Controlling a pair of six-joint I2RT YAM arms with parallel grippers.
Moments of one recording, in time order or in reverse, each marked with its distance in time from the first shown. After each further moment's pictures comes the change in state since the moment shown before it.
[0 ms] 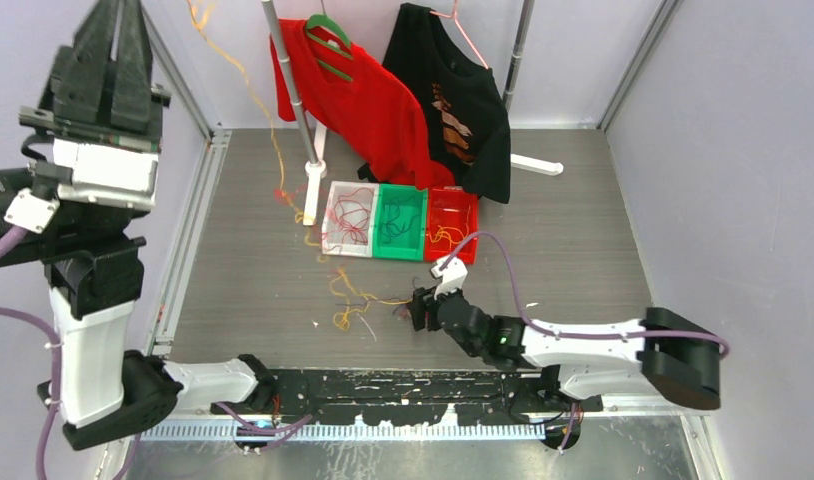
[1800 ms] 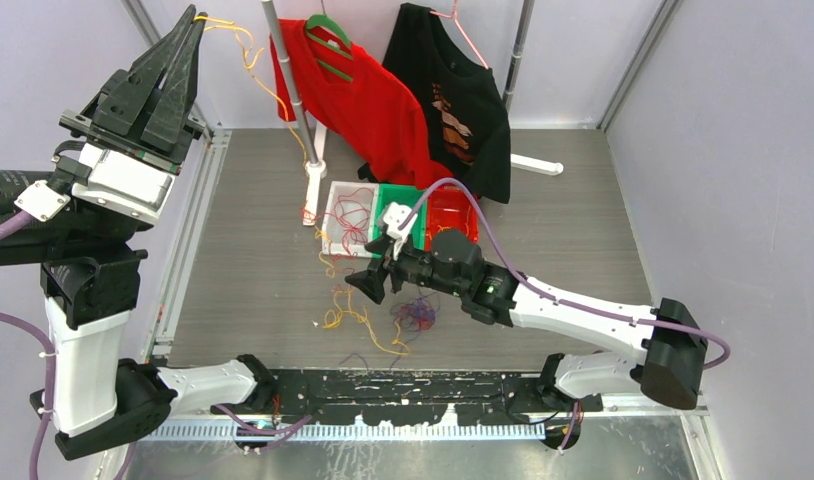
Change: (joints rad) left arm 0.000 -0.074 -0.119 -0.178 0.071 -0.188; right arm -0.148 0.042 0.484 -0.011 -0.720 -0.438
